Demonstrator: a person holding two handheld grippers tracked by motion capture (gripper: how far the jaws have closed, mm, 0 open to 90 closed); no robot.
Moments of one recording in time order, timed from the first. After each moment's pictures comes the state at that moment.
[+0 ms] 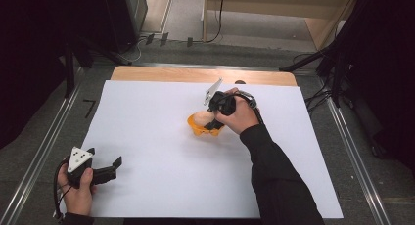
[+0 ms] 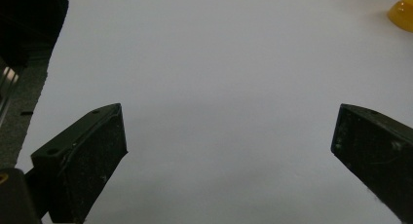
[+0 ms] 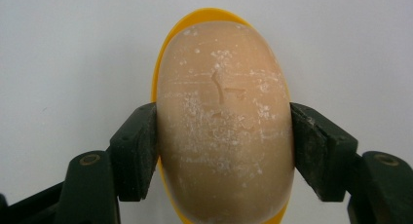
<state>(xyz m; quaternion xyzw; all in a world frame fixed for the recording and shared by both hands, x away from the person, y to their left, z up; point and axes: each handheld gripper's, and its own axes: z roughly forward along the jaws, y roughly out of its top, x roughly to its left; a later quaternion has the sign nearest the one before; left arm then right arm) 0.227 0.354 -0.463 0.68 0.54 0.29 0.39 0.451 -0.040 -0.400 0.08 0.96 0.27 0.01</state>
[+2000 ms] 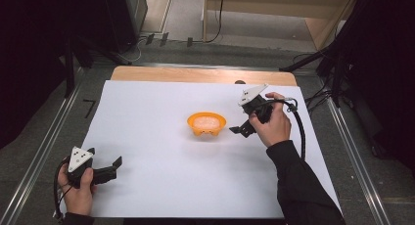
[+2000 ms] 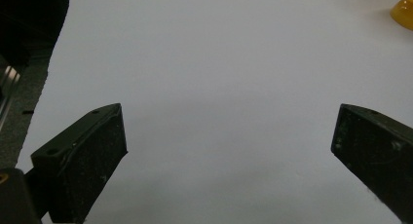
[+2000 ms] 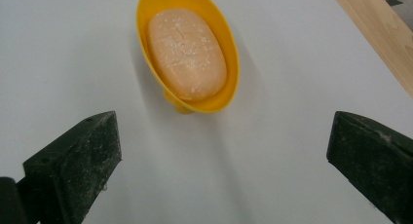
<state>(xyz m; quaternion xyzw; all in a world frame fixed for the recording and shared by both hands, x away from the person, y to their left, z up) 0.228 0.353 -0.463 0.69 0.54 0.29 0.39 0.413 -0.133 -0.383 0.16 0.92 0.34 0.09</state>
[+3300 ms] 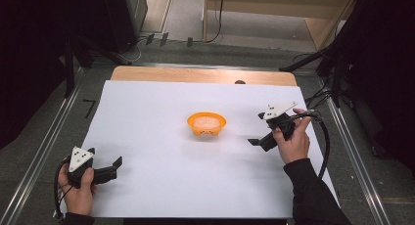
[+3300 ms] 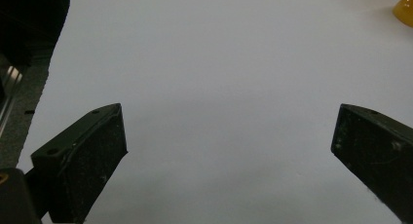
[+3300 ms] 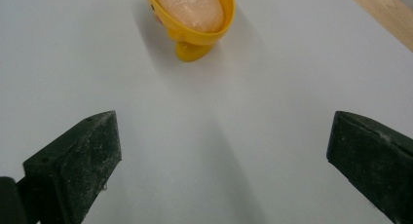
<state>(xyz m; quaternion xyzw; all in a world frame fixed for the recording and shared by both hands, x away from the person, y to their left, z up) 0.228 0.352 -0.463 0.69 0.54 0.29 0.38 0.380 -0.198 -0.410 0.20 0.90 0.39 0.10</state>
